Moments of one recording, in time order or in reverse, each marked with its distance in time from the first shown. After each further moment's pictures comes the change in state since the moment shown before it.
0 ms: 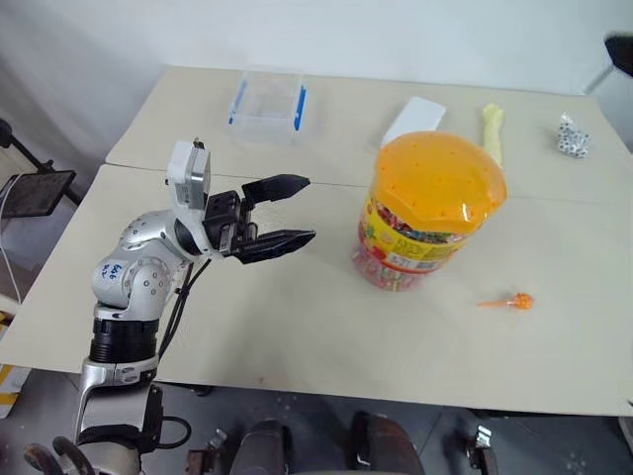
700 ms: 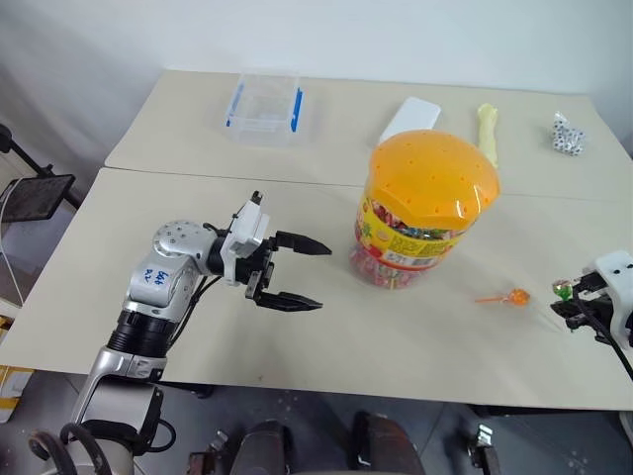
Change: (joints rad) left arm -0.015 0.037 -0.189 0.160 0.264 -0.199 -0.192; right arm 0.752 0.062 0.078 -0.244 -0.339 -0.089 -0.107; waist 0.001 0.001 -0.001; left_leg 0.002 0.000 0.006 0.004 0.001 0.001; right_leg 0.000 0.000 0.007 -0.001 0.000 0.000
